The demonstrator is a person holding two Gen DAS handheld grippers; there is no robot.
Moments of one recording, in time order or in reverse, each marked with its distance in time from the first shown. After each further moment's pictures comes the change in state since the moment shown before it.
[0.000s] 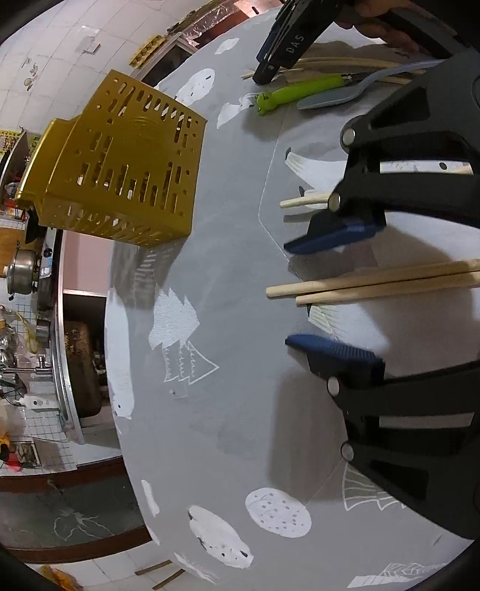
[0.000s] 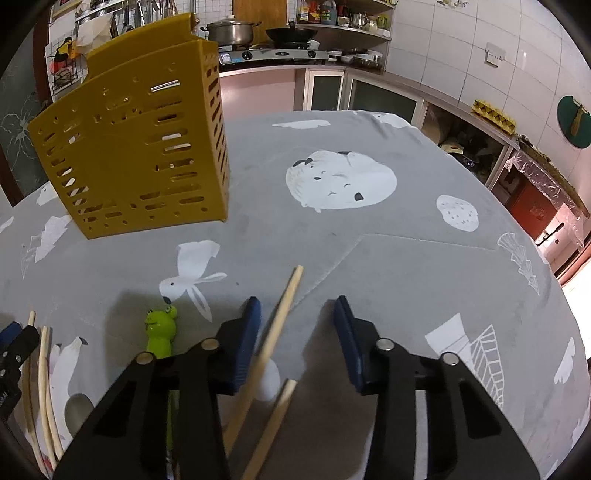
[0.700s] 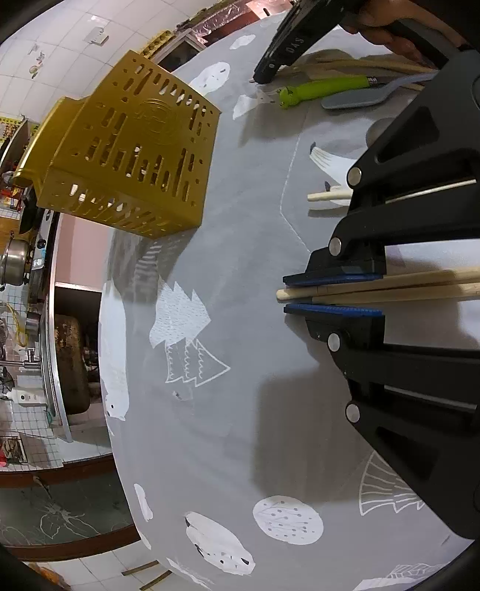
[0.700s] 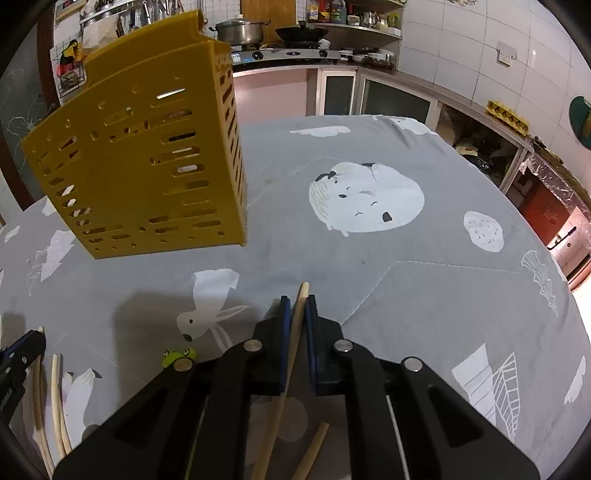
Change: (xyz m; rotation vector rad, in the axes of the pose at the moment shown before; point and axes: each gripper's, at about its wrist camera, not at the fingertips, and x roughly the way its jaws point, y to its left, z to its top) left arm 0.010 0.003 0.017 -0.042 0.034 -0.009; right arm 0.005 0.004 0.016 0.003 -0.006 0.067
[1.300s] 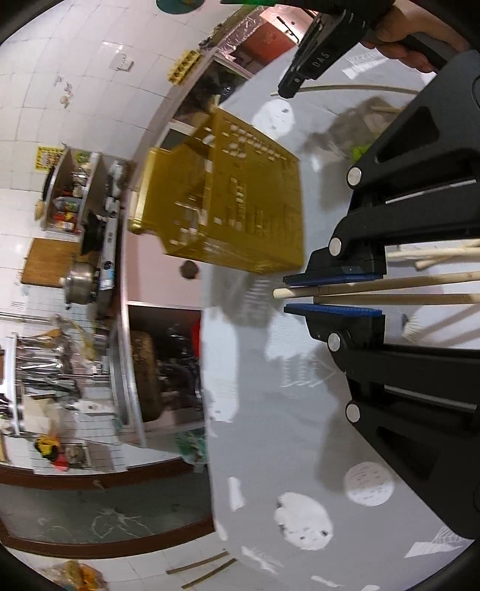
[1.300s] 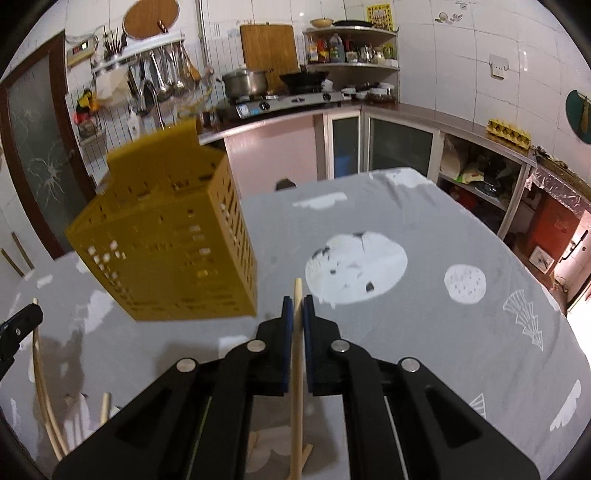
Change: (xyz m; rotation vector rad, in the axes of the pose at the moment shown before) left arm -0.069 -0.023 0.047 0.059 -0.255 -0.029; right arm -0.043 -0.026 0.041 0.056 -0.185 0.104
